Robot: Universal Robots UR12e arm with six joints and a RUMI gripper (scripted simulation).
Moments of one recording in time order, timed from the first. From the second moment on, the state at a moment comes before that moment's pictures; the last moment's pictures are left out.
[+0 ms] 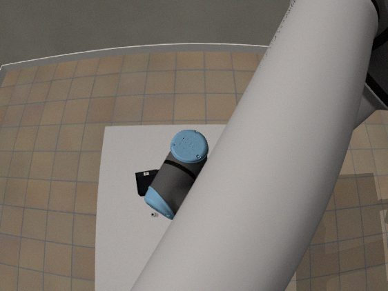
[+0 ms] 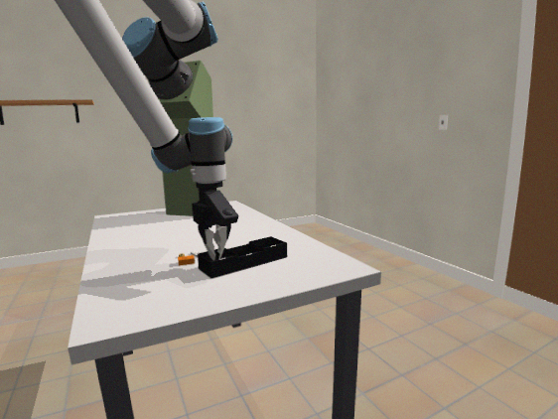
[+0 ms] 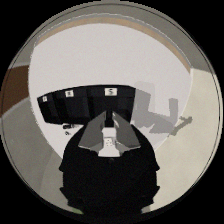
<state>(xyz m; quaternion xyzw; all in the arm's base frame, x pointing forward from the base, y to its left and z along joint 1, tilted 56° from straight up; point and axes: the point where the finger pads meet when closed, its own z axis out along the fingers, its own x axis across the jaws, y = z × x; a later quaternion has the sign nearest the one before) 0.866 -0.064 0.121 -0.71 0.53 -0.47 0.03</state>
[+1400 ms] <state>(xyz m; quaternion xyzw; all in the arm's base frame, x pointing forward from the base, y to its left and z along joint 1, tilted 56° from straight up) 0.848 -0.051 0.136 -0.71 0.53 -0.47 0.03</state>
